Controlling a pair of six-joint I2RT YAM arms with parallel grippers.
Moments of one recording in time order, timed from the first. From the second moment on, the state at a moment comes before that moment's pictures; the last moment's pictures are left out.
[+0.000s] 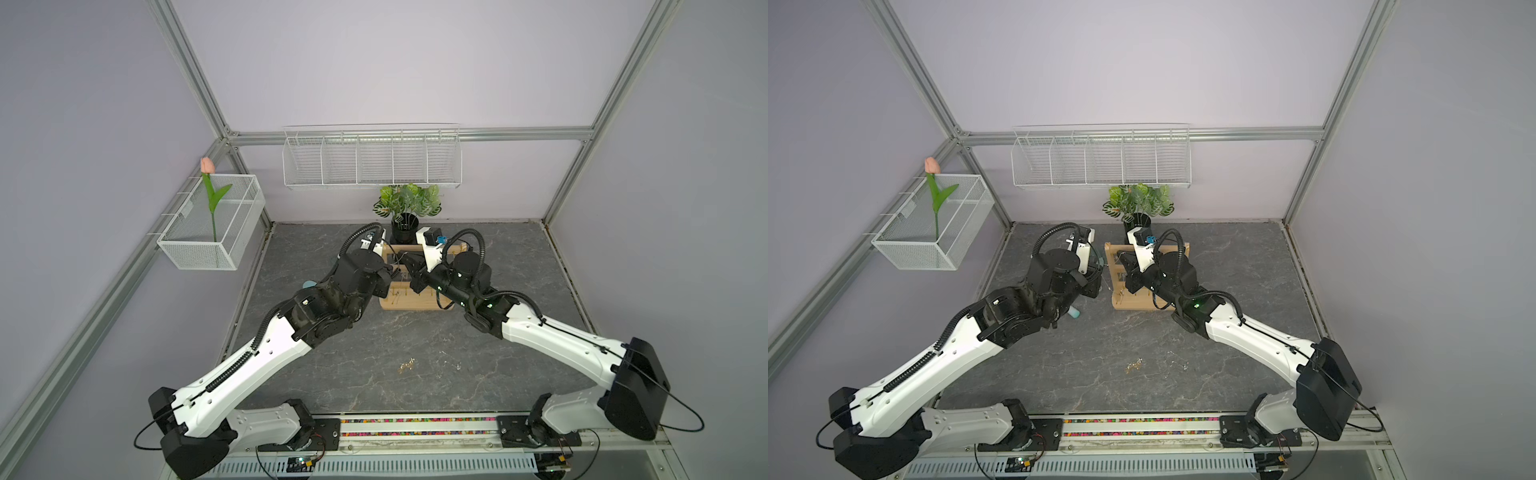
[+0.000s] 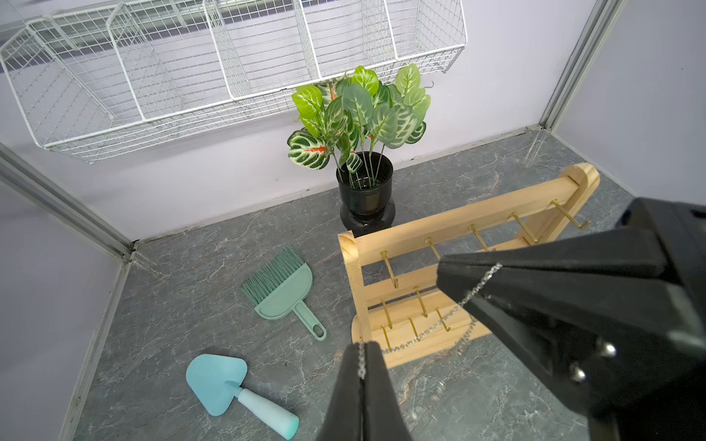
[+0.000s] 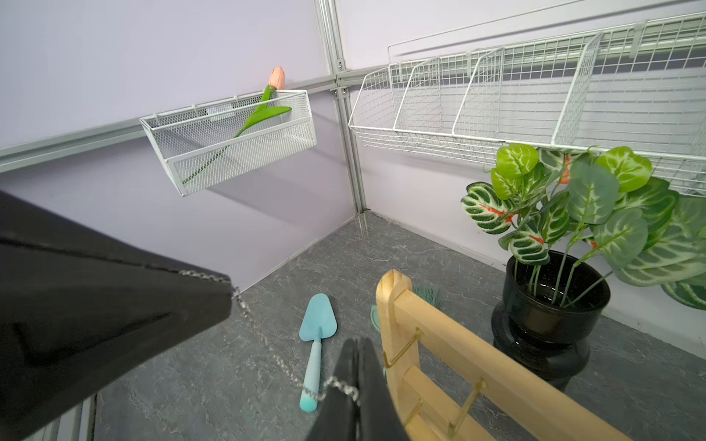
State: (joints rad) left arm -0.93 1.19 1.35 -0.62 -0.55 -0.17; right arm 0.84 1.41 1.06 0.30 -0.03 0.18
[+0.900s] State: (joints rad) left arm -0.82 1.29 1.35 -0.56 -0.49 -0.17; right arm 0.83 1.53 1.06 0.41 0.05 0.20
